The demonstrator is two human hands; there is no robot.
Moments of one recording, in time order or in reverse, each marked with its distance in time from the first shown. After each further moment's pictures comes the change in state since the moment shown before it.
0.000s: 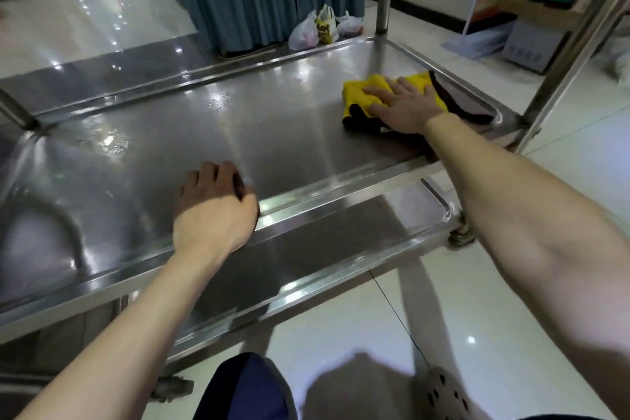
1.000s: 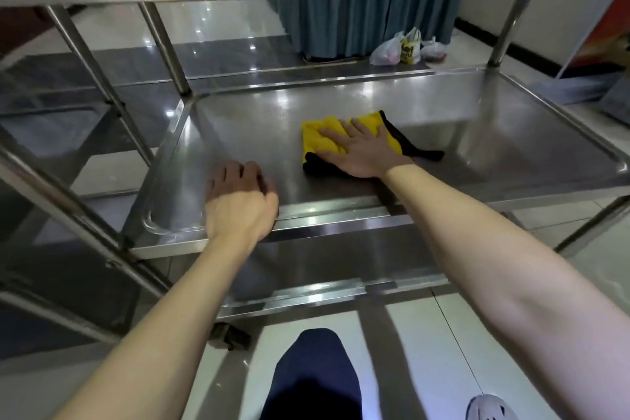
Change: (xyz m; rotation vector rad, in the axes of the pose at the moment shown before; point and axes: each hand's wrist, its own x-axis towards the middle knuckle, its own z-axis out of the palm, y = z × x) left_hand -0.034 -0.161 -0.031 -0.010 0.146 -0.209; right_hand -0.042 -0.298 0.056 -0.036 -0.074 -0.395
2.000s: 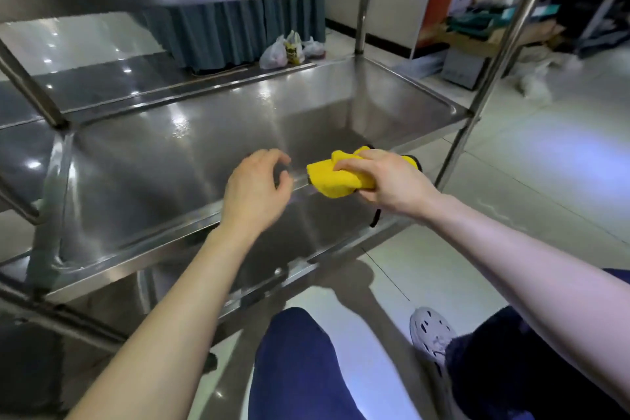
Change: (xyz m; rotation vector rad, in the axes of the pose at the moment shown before) left_hand -0.032 0.106 -0.020 -0.513 -0.156 0.499; right_hand -0.271 0.030 -0.021 0.012 0.290 0.088
